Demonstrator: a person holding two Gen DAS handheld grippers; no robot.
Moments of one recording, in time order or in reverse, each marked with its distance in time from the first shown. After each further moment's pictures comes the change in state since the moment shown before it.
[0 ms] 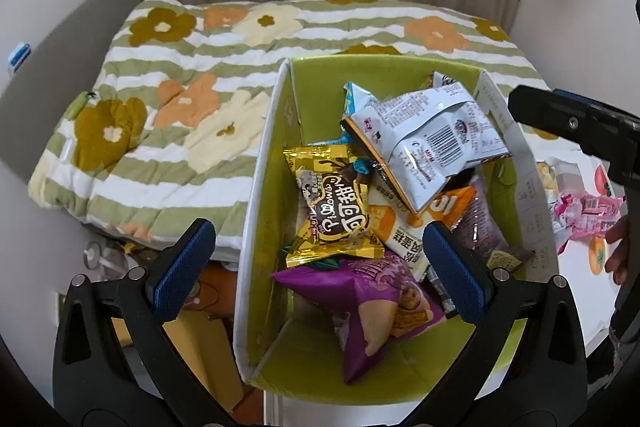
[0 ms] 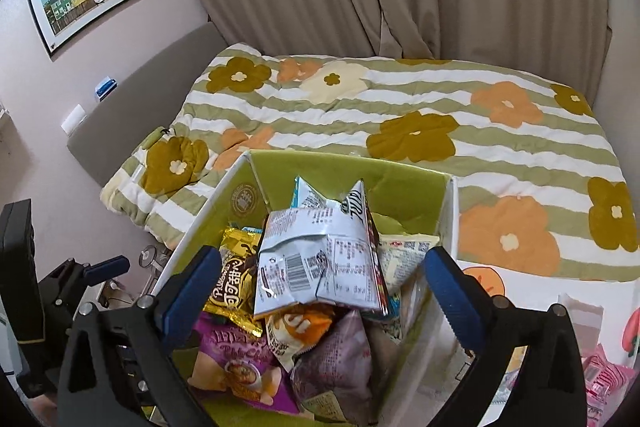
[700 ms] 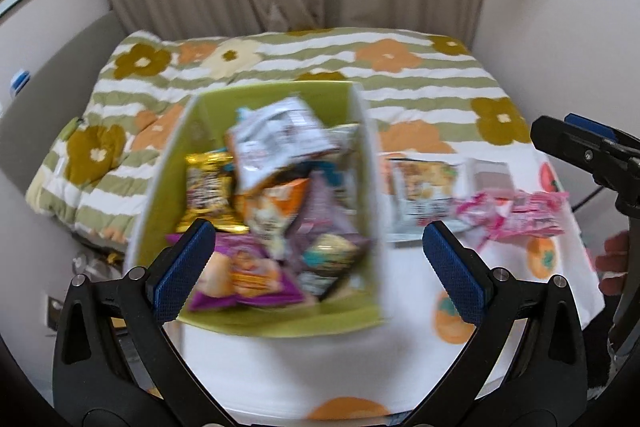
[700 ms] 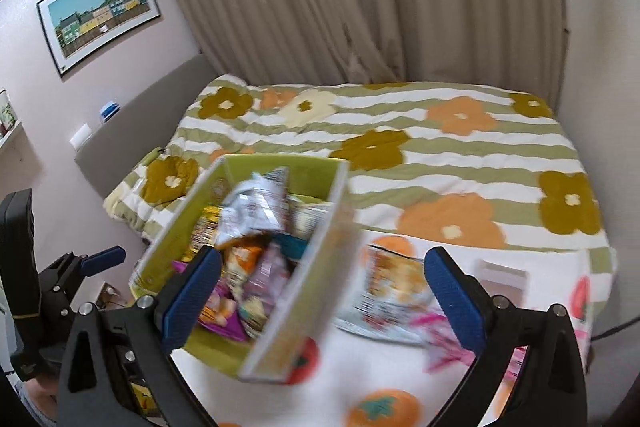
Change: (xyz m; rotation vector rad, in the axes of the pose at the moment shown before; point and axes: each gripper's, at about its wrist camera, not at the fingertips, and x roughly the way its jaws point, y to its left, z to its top) left arm -0.082 -0.157 -0.036 0.048 -0.109 -0.046; right arm -0.142 -0.095 -0.066 0.035 -0.109 -0.068
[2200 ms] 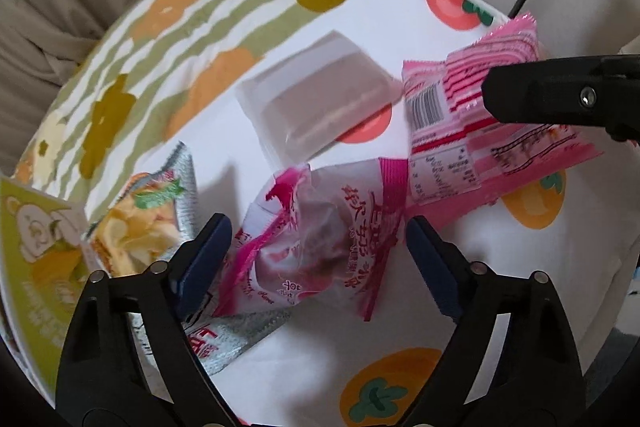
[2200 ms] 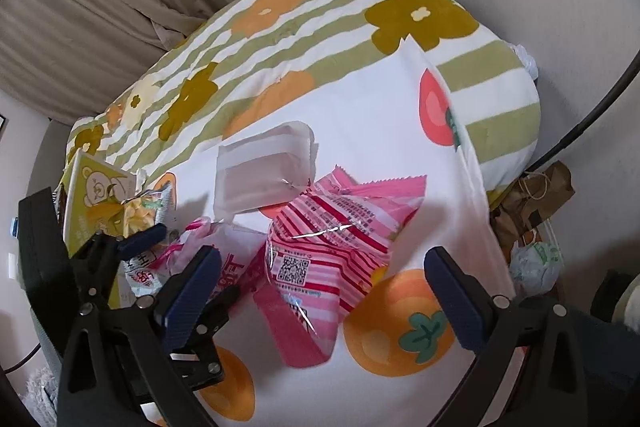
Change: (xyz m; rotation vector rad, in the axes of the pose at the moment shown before) left arm 0.215 -0.242 -0.026 0.679 0.276 -0.305; right arm 0.047 -0.226 -0.112 0.575 0.266 -0.228
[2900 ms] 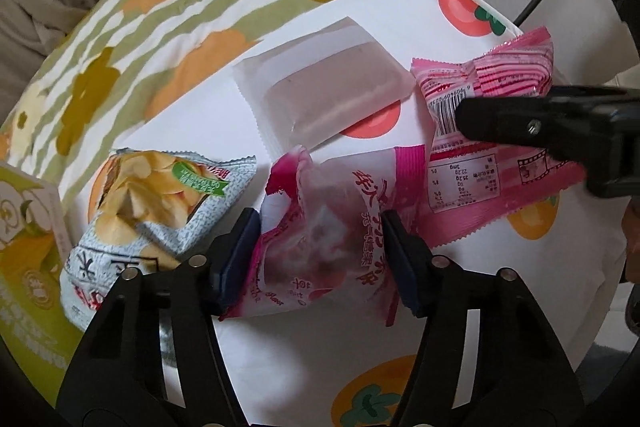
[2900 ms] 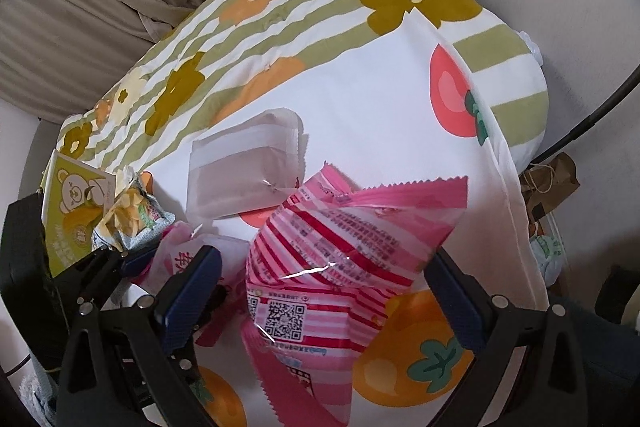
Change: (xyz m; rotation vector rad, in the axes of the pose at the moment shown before) left arm 0.012 0.016 0.000 -0.088 0.024 -0.088; right arm 0.035 -0.003 0.005 0.007 0.042 -0.018
